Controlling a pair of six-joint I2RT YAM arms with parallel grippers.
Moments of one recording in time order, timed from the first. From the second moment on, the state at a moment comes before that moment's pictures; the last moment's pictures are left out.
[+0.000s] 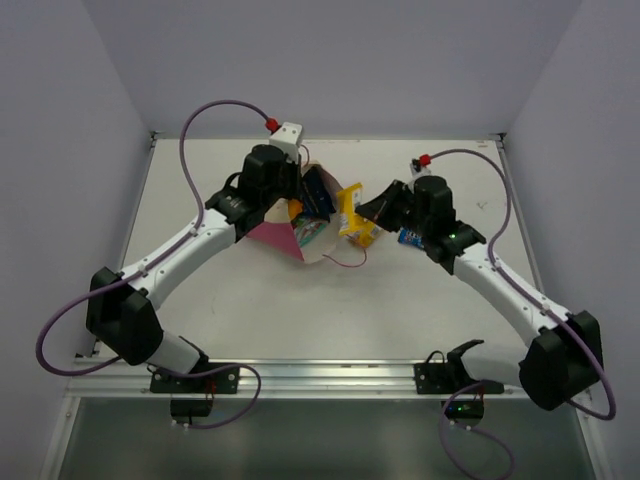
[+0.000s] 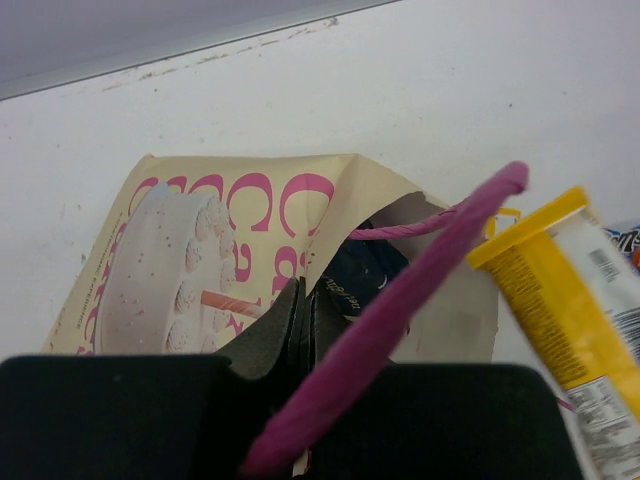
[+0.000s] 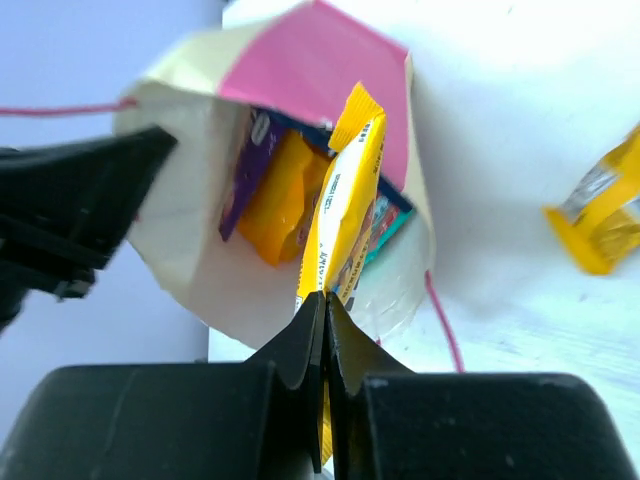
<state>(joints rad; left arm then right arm) -0.58 1.49 1.28 -0.19 -0.18 -0.18 0.47 1.26 0.93 -0.09 -0.21 0.94</state>
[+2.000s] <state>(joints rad) -0.55 1.53 1.31 -0.20 -0.17 -0.11 0.49 1.37 1.04 -0.04 -0.31 0.79</state>
